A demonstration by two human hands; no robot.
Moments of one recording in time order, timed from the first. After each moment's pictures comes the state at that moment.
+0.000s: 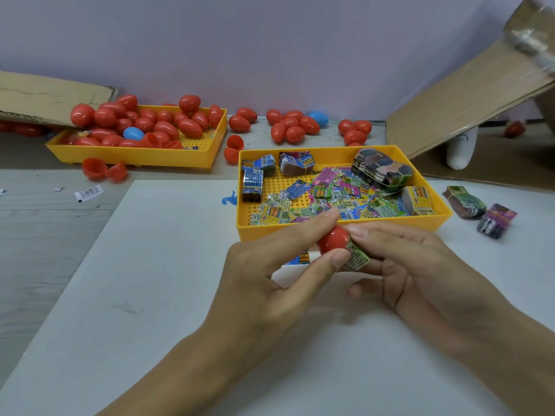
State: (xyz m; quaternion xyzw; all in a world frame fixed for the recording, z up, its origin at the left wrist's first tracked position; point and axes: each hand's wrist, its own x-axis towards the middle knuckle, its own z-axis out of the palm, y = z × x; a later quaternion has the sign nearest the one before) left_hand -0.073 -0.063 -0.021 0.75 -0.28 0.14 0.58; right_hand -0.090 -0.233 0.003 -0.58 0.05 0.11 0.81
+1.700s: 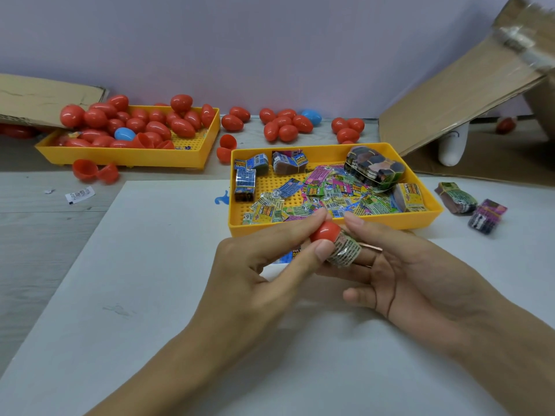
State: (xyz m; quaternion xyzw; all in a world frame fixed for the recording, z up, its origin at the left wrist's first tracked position) left_hand -0.068 -0.059 -0.026 0.72 -0.26 0.08 0.64; right_hand -0.090 -0.234 0.004 -0.51 0.09 0.20 0.83
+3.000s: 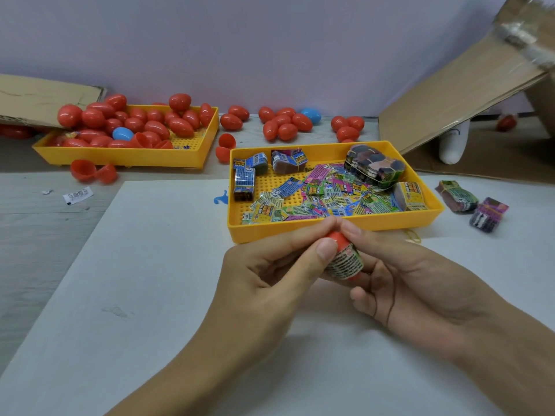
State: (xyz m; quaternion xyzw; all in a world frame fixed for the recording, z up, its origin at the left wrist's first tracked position) left_hand -0.077 -0.068 -0.024 0.62 -0.22 -0.02 0.75; right_hand -0.094 -0.230 0.008 -0.48 0.10 0.20 0.85
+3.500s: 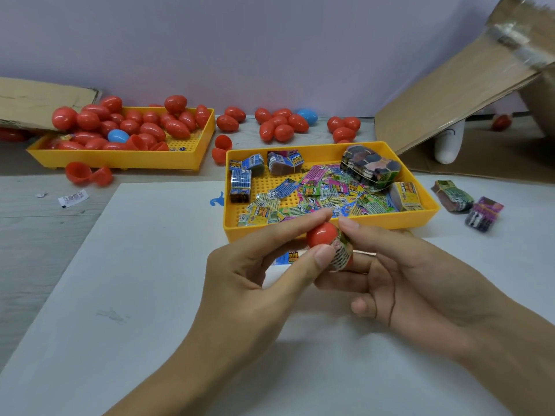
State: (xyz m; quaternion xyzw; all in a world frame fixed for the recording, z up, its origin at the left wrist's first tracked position) left_hand -0.076 -0.065 -0.022 0.64 -0.24 0.04 0.73; right_hand -0.096 -0.233 0.014 -0.50 0.10 0.22 0.83
